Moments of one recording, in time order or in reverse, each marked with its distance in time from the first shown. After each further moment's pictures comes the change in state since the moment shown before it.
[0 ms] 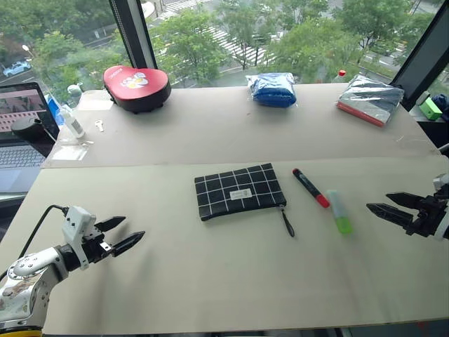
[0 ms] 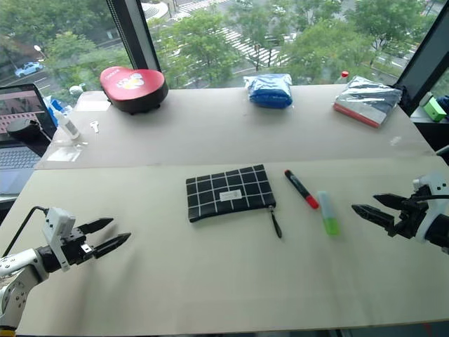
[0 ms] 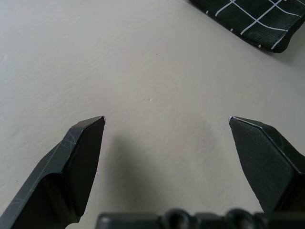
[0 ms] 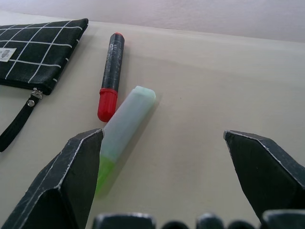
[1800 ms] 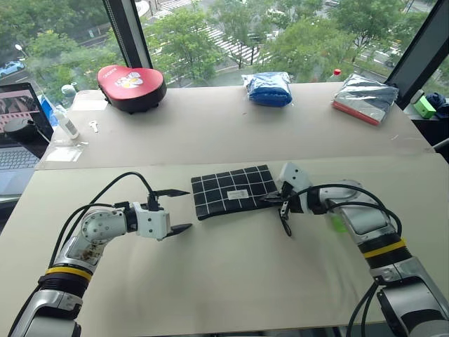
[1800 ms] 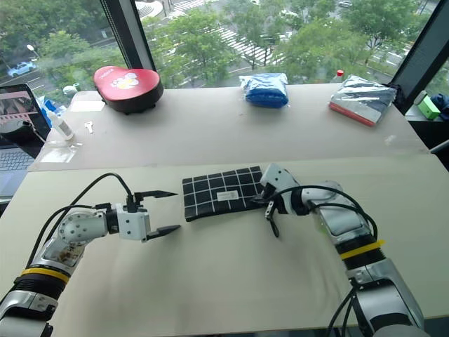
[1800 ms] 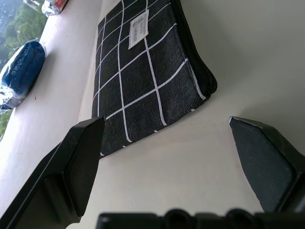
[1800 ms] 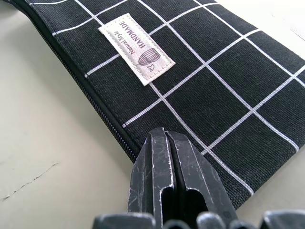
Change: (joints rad) left arm -0.458 -0.010 -0.497 0.347 0.595 -1.073 0.071; right arm -0.465 0.356 0.722 -0.119 -0.363 -0.051 -0.102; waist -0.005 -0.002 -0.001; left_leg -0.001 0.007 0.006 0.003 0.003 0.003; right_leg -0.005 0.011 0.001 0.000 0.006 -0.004
